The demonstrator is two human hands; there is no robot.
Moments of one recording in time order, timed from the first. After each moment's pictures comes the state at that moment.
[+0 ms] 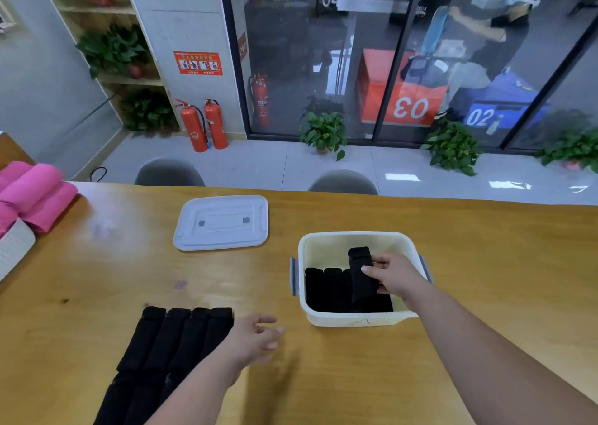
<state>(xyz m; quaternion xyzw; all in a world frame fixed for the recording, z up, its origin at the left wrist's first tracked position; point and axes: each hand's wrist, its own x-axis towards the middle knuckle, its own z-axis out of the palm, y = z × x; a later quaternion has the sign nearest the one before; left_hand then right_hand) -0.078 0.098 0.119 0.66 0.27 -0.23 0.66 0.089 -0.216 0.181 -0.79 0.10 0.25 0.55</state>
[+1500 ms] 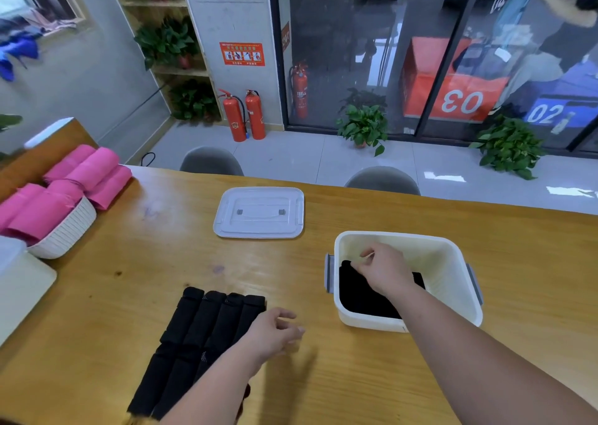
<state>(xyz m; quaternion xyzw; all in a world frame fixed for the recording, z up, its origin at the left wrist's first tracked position) -0.088 0.117 0.113 0.72 0.27 -0.23 0.59 0.101 -0.116 0.166 -0.95 0.00 0.16 0.27</state>
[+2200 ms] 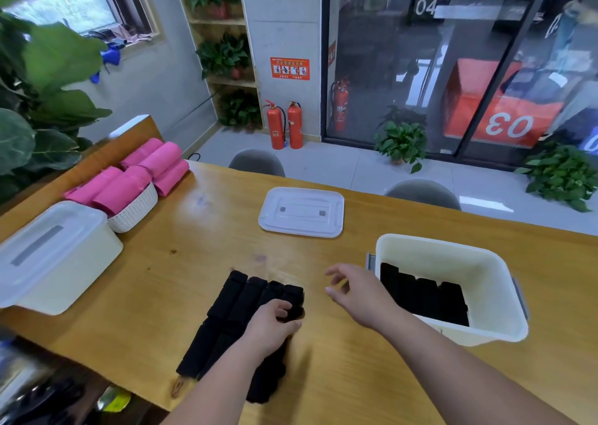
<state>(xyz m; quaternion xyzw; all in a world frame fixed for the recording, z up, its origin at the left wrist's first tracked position) -0.143 0.169 0.123 0.81 0.31 -0.12 0.48 -0.004 -0.032 0.189 -0.88 -0.28 0.20 0.32</state>
